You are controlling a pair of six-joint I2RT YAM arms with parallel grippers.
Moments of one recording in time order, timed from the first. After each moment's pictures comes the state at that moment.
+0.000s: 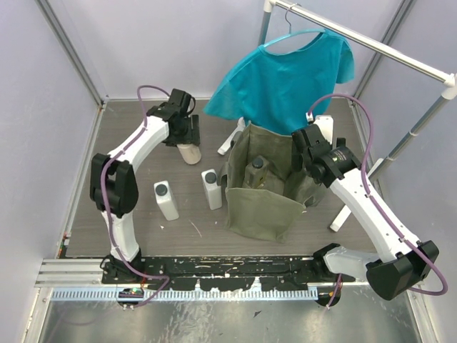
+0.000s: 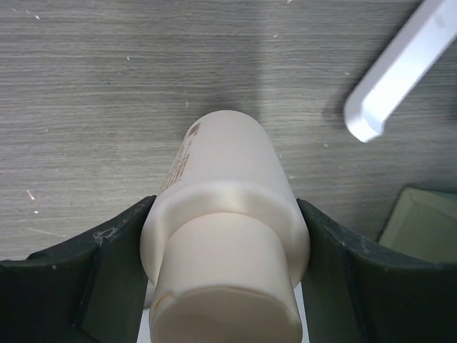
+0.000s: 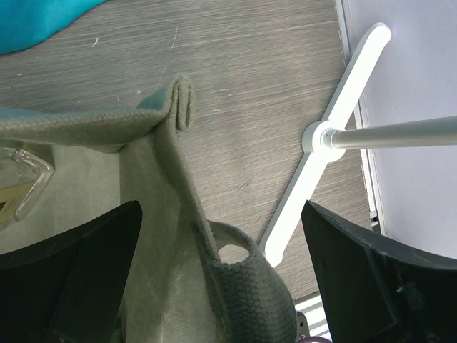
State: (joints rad) left arm -0.38 1.97 1.71 -0.79 -0.10 -0.37; right arm 0.45 1.17 1.25 -1.02 0.65 0.38
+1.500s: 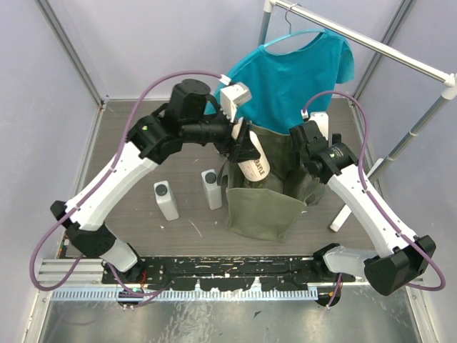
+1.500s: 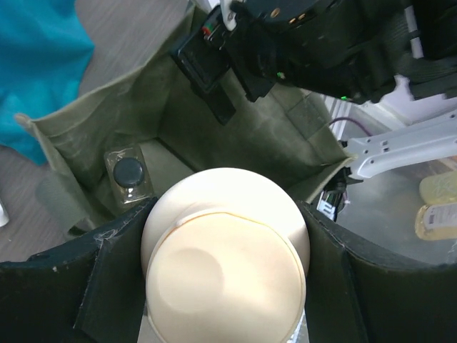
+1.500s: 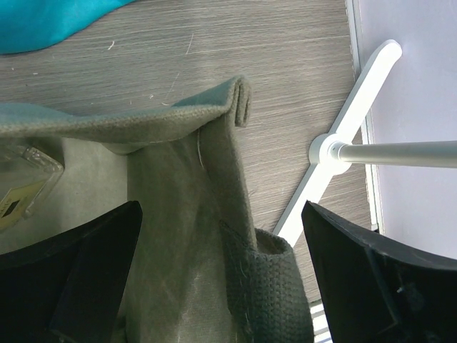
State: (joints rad) left arm -0.84 1.55 1.95 -0.79 0.41 -0.17; right arm 0.45 1.21 1.27 -1.00 0.62 0.32
